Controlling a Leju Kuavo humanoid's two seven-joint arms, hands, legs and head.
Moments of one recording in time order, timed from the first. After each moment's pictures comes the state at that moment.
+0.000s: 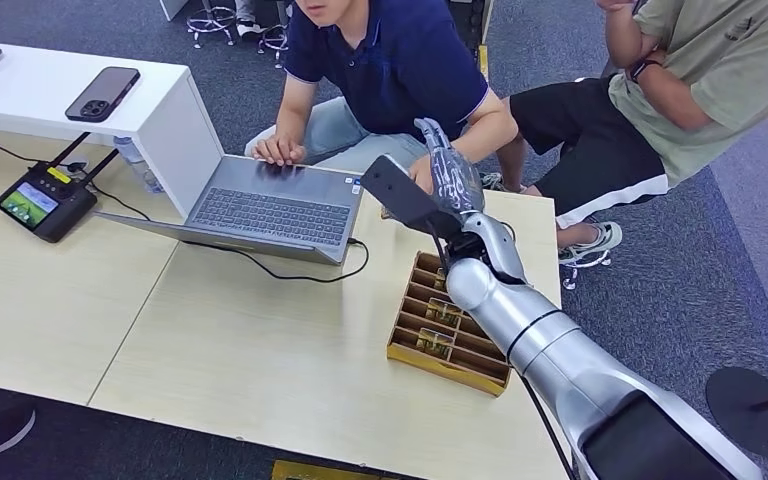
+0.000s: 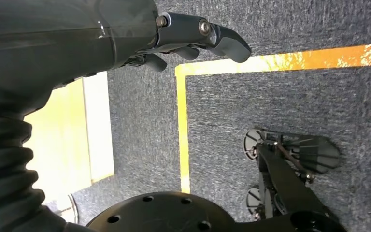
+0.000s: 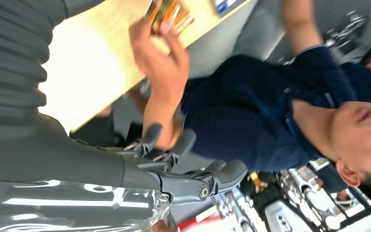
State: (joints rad) left arm -0.12 0.06 -1.19 -0.23 1.13 0.34 -0.01; right arm -0.96 0.09 0.90 -0.75 0.31 -0.45 0.09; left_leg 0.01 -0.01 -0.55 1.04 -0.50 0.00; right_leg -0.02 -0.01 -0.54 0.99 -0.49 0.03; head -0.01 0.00
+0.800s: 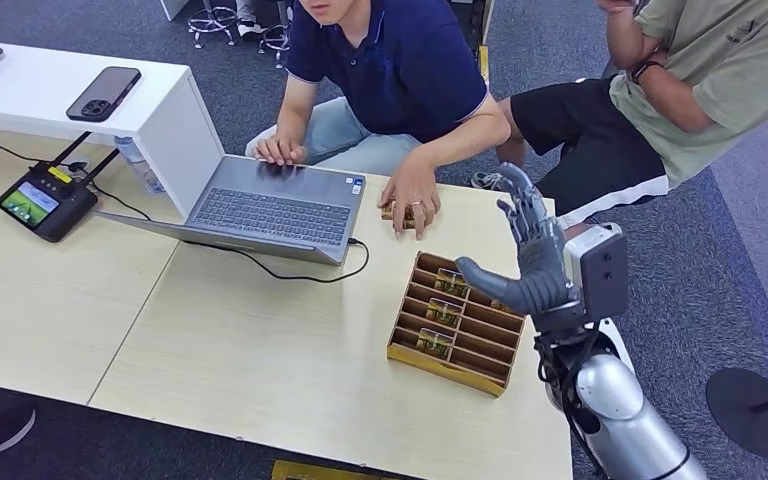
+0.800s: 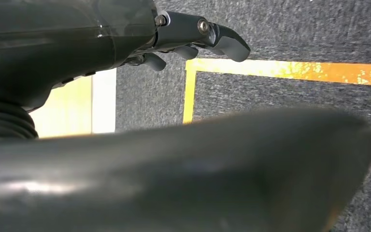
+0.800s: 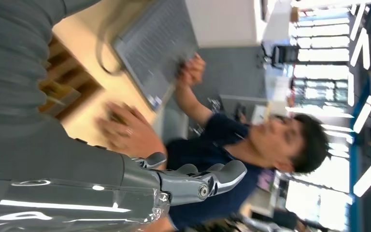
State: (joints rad) left arm -0.10 0.07 -1.17 -0.23 1.23 0.38 0.00; right arm -0.42 -0.32 0.66 -1.66 -0.26 -0.28 -0.14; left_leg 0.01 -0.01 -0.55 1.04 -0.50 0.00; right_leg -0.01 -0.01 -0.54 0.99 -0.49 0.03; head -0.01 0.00
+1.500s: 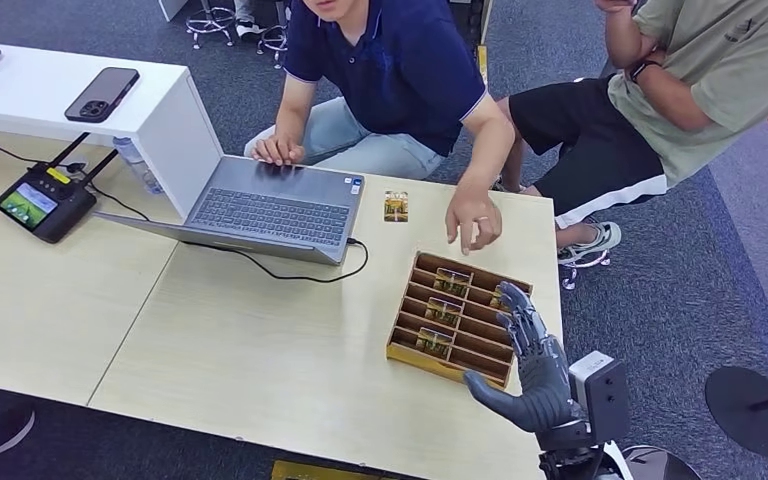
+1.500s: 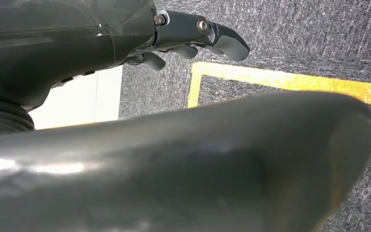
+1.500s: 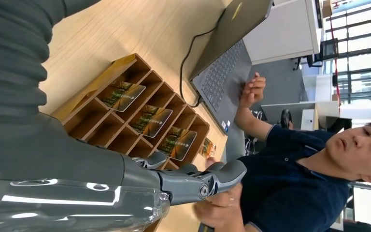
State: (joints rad) left arm -0.10 0.09 -1.14 -0.23 1.26 0.41 0.03; right arm -0.05 -0.39 0.62 -1.80 -0.25 -0.30 -0.20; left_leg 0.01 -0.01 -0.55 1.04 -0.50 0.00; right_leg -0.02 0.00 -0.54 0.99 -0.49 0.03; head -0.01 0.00
